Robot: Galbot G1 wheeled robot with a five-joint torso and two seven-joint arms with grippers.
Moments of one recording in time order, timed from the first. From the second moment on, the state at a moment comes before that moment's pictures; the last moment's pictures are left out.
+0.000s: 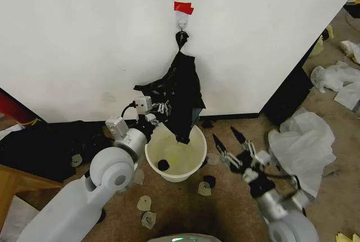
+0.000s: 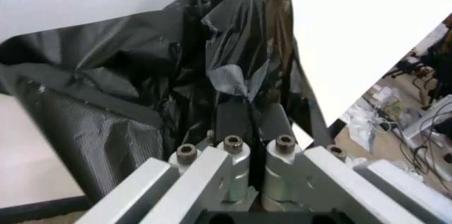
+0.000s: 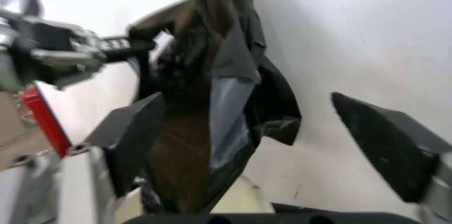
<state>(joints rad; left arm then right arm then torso) 0.84 -0.94 -0.01 -2.17 -1.02 0.20 -0.40 -1.41 1.18 0.41 2.04 0.55 0.22 -0.28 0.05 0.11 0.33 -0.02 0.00</state>
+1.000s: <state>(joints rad) 0.84 -0.94 0.01 -2.18 -1.03 0.20 -0.42 -1.10 1.22 0.27 1.81 0.63 0.12 -0.22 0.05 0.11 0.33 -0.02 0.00</state>
